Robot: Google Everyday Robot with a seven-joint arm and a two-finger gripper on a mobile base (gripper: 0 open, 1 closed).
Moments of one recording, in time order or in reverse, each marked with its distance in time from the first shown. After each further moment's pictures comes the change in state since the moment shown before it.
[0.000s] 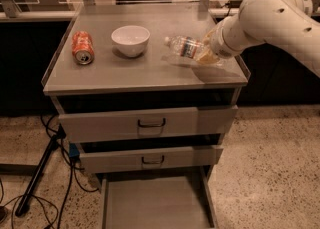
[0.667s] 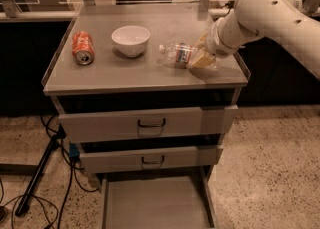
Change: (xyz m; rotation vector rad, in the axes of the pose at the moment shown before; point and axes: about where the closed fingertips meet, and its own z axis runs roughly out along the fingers) arm -0.007 0.012 0.020 -0.133 -0.023 -0.068
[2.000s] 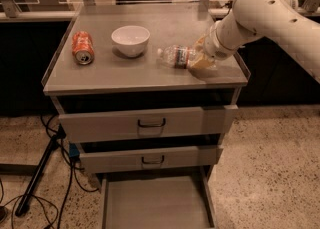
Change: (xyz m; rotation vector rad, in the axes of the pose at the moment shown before) arm 0.001 0.011 0.009 -0.067 -0.005 -0.024
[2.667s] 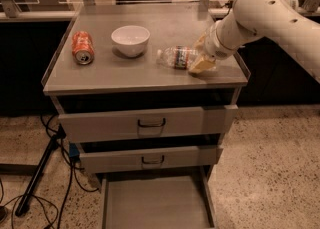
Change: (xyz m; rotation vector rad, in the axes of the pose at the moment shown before) arm 0.000 0.000 0.000 0.000 0.000 0.000
